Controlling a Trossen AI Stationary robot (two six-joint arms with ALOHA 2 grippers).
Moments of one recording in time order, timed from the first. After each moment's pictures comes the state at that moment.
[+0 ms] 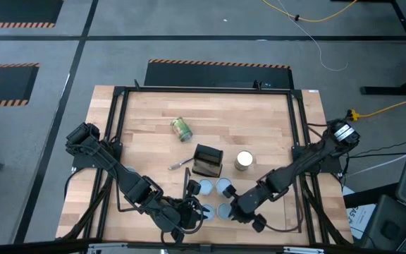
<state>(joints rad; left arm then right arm) -0.65 1.77 1.60 -0.38 -0.49 0.08 0.60 1.68 1.06 -0.19 -0.07 -0.17</state>
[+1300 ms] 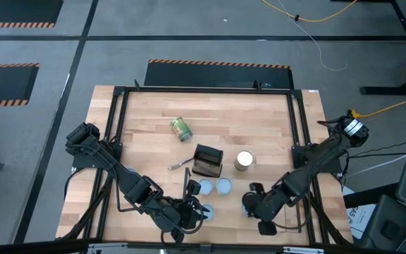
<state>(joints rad) -0.65 1.77 1.60 -0.38 -0.49 0.08 0.73 1.55 1.06 -0.51 0.02 0.70</state>
